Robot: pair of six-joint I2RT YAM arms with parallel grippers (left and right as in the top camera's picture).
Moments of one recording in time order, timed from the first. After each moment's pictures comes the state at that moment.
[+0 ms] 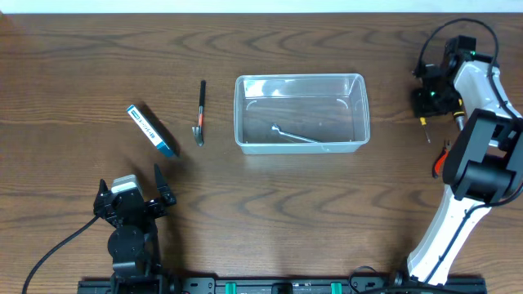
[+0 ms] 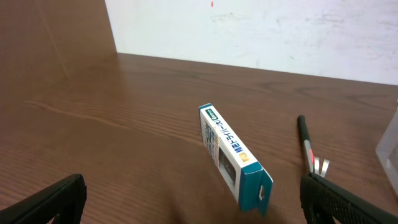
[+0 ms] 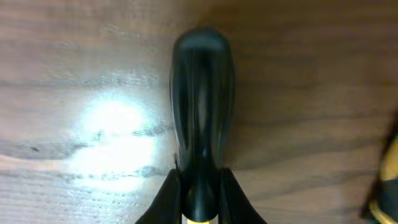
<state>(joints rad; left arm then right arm) 0.06 0.01 0.08 -0.24 -0.22 -0.04 -0.26 2.28 1.82 -1.01 -0.03 -0.37</state>
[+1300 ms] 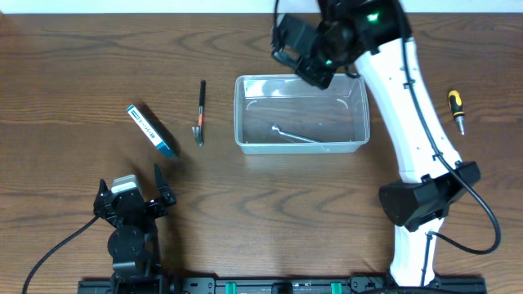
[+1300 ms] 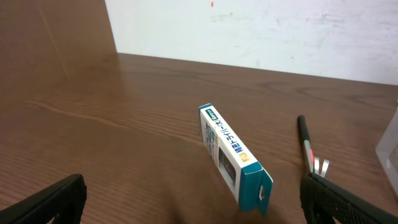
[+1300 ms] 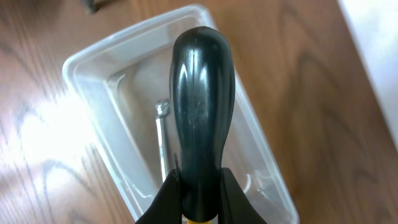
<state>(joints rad) 0.06 0.01 0.08 -0.24 -0.22 -0.04 0.42 2.11 2.38 -1.45 -0.20 -0.69</state>
